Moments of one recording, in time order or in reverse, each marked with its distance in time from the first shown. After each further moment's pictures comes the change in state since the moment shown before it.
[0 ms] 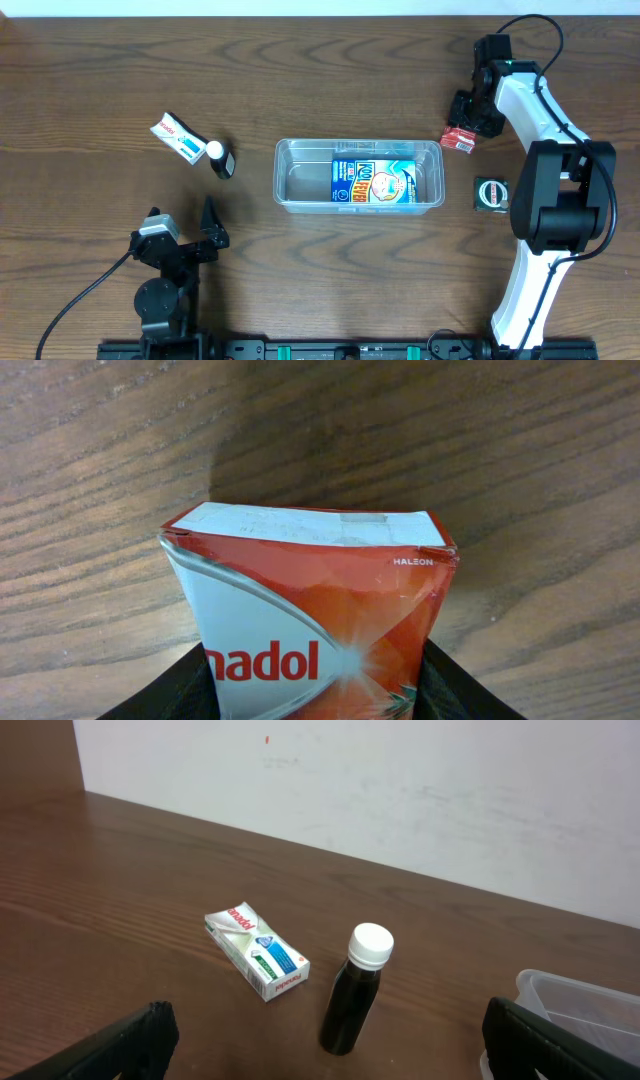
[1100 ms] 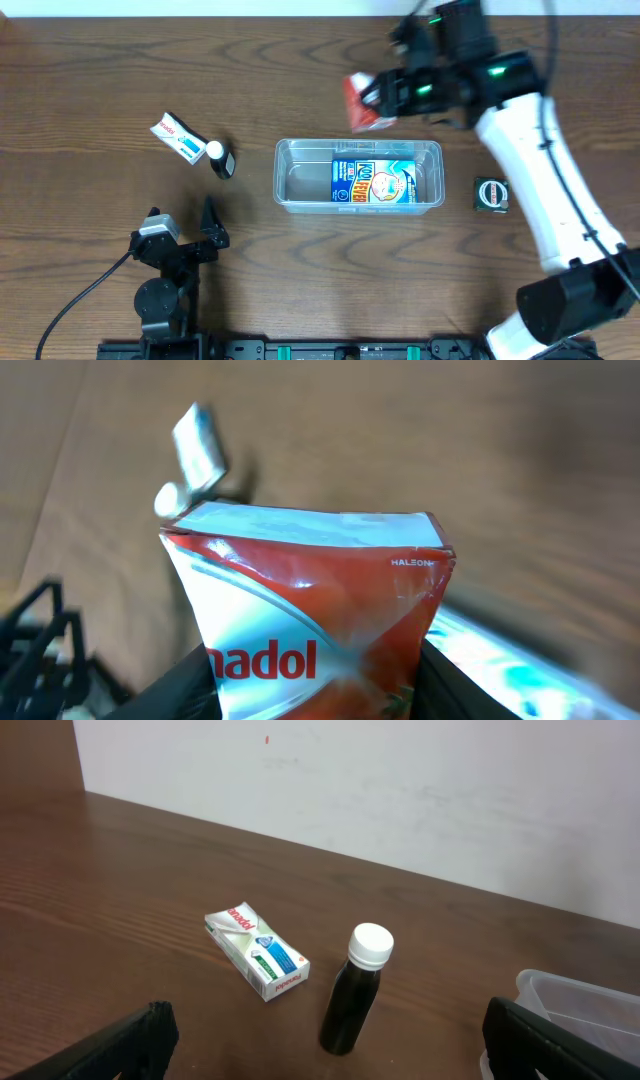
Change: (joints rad) left arm 0.000 0.000 0.000 0.000 0.000 0.000; right arm 0.379 -0.440 0.064 -0.105 -0.474 -0.117
